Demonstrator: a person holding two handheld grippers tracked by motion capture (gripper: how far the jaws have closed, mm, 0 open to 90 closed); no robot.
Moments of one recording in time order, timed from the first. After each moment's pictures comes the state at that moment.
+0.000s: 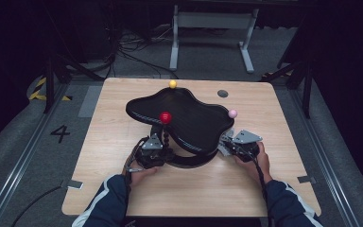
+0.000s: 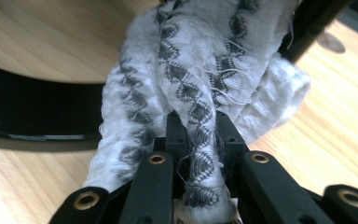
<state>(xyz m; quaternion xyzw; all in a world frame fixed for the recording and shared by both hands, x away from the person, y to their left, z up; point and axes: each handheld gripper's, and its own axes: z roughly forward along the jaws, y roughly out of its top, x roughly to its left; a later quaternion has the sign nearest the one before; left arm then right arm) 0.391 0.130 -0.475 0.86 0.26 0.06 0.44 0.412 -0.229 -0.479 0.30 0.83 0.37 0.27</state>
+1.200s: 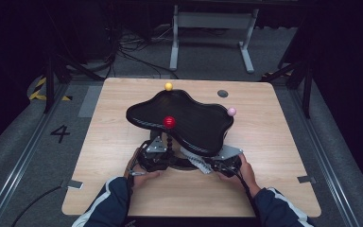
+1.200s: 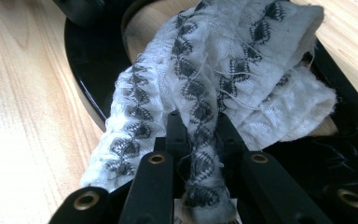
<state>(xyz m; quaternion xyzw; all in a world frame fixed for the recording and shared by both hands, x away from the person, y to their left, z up) 0.376 0.121 -0.467 0.87 0.25 0.09 0.42 0.367 -0.167 -0.473 0.21 0.87 0.39 0.21</state>
